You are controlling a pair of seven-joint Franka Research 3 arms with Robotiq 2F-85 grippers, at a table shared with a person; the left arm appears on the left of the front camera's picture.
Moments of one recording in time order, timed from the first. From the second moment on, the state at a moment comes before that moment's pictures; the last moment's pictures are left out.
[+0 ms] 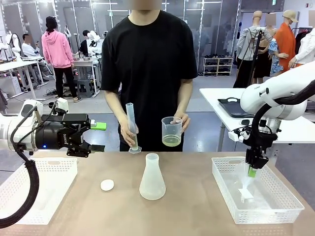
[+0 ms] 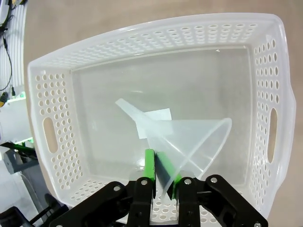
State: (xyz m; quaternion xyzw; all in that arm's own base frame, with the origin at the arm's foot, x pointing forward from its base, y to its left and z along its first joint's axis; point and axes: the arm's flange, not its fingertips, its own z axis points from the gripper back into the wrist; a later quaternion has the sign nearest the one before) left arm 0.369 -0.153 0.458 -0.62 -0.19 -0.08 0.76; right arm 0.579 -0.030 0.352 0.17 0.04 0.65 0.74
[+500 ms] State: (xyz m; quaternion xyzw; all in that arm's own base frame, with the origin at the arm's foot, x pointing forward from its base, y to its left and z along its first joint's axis) left arm 0.369 -0.153 0.458 -0.62 -0.19 -0.08 0.76; right arm 0.582 -0.025 0.360 0.17 0.03 0.65 0.74
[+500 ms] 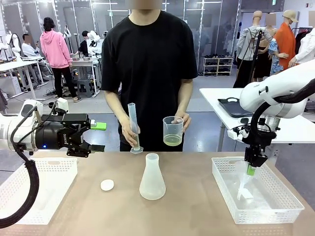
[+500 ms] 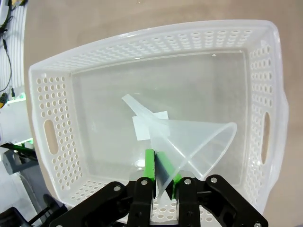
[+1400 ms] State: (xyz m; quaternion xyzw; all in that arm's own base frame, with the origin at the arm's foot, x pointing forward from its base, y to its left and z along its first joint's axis) left arm 0.369 -0.153 0.458 -0.62 -0.19 -0.08 0.76; right arm 0.484 0.002 0.540 -0.13 -0.08 0.60 0.79
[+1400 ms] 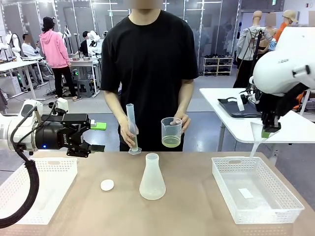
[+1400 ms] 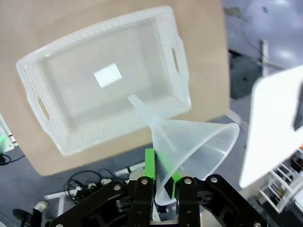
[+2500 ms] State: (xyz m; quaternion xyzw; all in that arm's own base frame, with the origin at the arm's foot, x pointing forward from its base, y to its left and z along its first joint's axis) left arm 0.369 -0.153 0.458 -0.62 -0.19 -0.08 0.76; right arm 0.447 0.021 0.552 -0.19 -0.10 0.59 0.78
